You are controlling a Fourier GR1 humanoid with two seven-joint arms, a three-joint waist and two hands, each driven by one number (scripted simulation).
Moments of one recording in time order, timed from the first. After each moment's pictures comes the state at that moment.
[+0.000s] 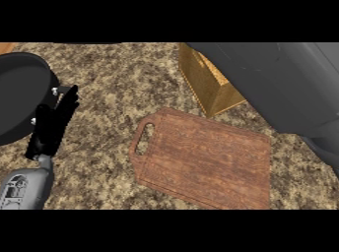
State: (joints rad) left arm -0.22 0.19 0.08 -1.40 -0.13 -0.03 0.23; right arm -1.65 -0.22 0.38 -0.86 0.49 0.12 0.93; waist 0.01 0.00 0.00
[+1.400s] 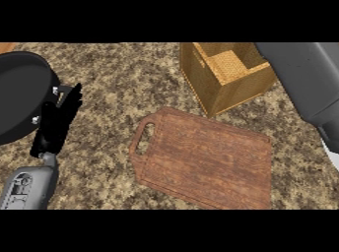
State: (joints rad) left arm -0.23 0.17 0.07 -1.40 -0.15 -0.03 0.25; right arm -1.35 -0.31 0.19 -0.57 0.56 0.06 0.42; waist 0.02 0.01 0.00
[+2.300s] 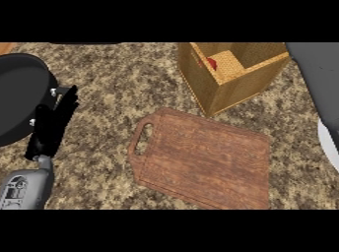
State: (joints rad) left arm -0.21 0.18 0.09 -1.41 -0.14 -0.04 0.24; right arm -1.24 -0.35 -0.05 -0.61 0.48 -0.29 0.27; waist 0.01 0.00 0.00
